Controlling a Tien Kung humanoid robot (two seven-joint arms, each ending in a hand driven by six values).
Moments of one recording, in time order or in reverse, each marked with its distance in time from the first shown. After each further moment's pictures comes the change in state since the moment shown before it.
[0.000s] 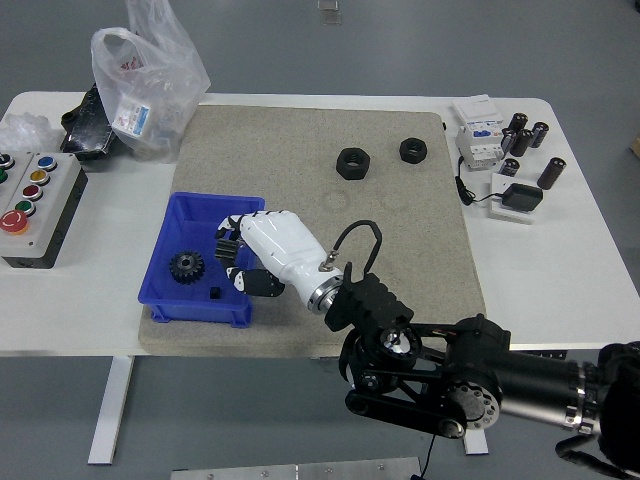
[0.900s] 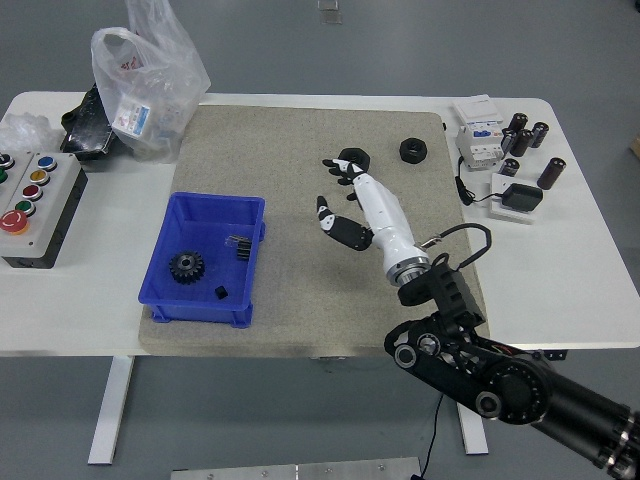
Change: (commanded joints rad) left arm 0.008 -0.003 -0.022 0.000 0.012 0.003 -0.008; right arm -0.290 -0.096 0.462 0.003 0.274 -0.160 0.259
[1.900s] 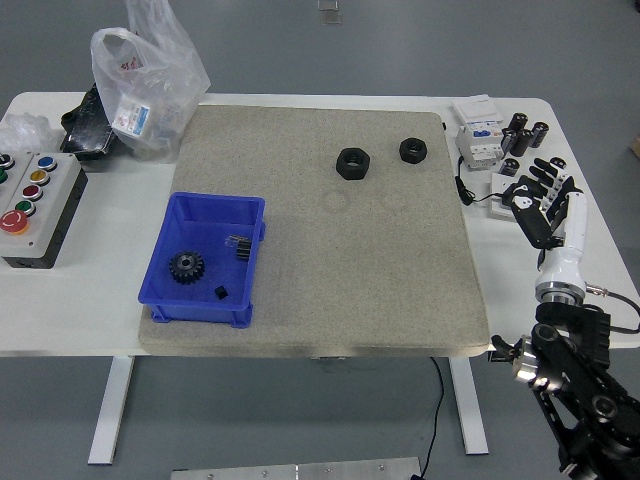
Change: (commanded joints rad) left arm 0.012 0.022 -0.002 0.000 0.039 -0.006 -0.036; right arm -0.332 0.008 0.560 0.024 0.439 0.000 0.476
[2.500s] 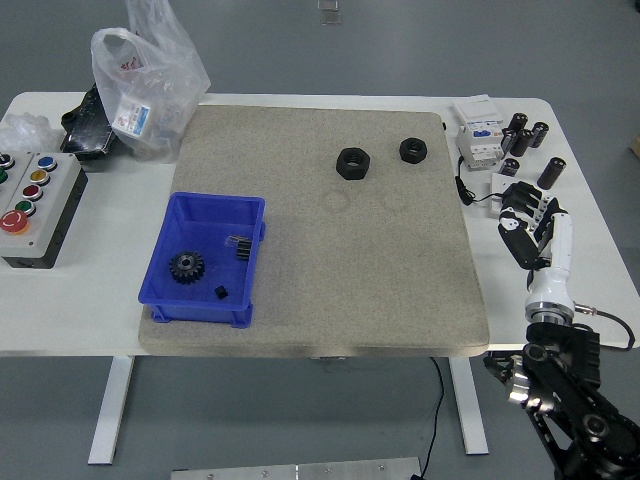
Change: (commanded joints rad) left arm 0.045 0.002 -0.023 0.000 -0.023 -0.003 0.001; right arm -0.054 0.008 -0.008 0.023 -0.082 0.000 -0.046
